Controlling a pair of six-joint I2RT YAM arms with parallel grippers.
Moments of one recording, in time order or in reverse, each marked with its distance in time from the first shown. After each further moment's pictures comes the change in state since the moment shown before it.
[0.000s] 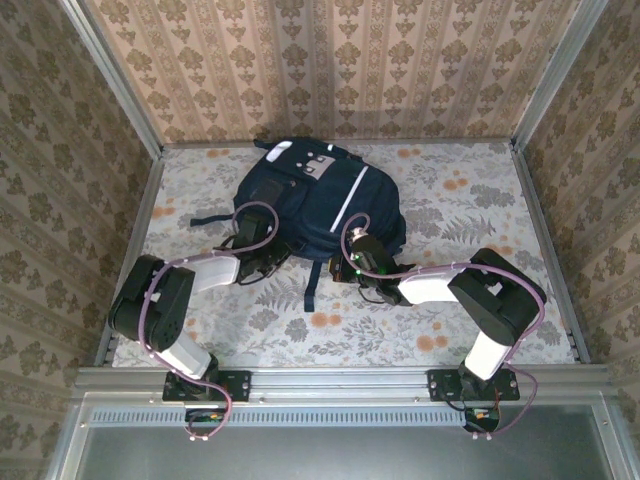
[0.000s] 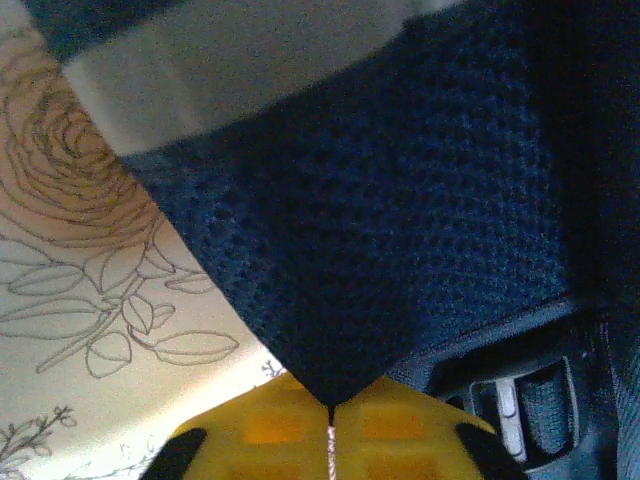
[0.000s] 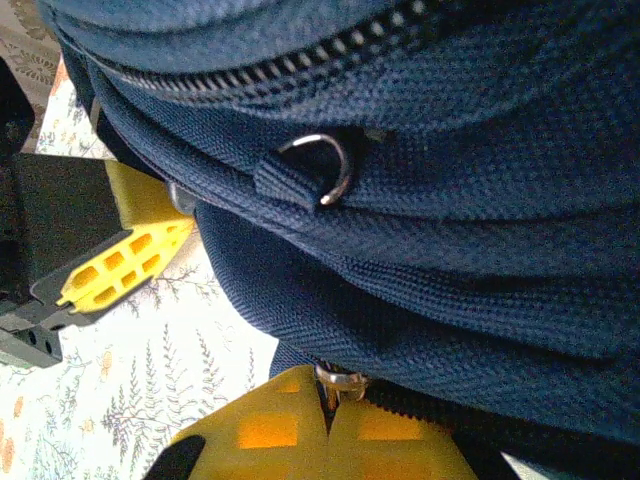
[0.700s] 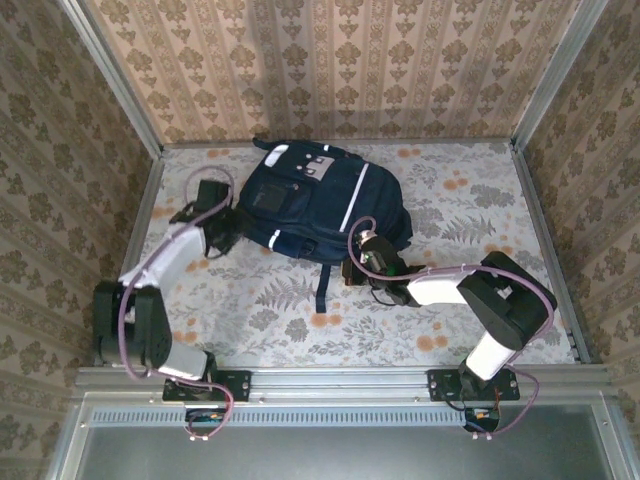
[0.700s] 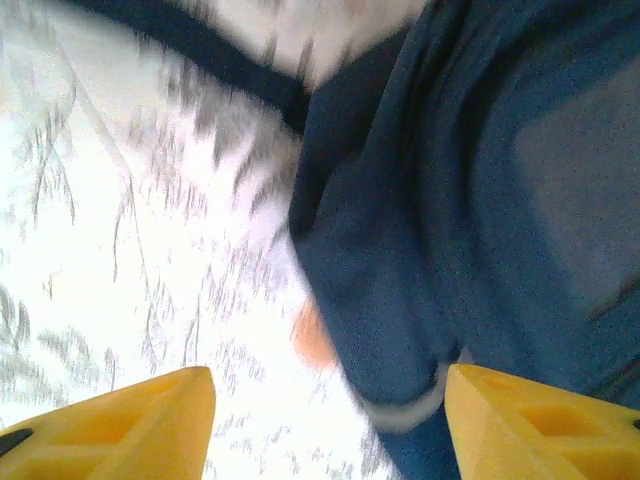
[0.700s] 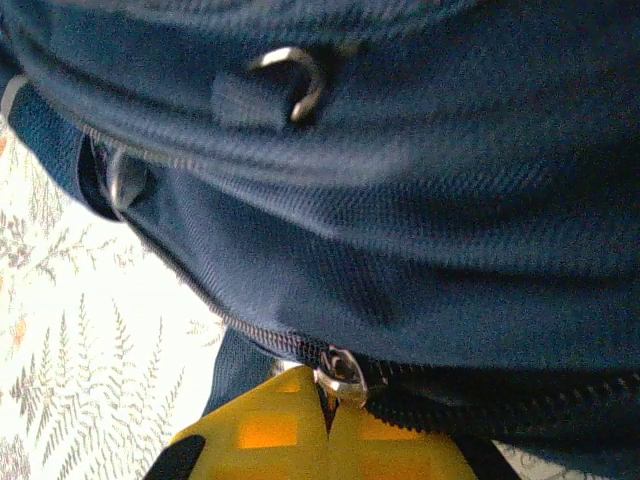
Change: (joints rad) left arm 0.221 -0.186 0.244 -0.581 -0.127 0.142; right arm -0.047 -0.042 -0.051 -0.049 -0.003 -0.110
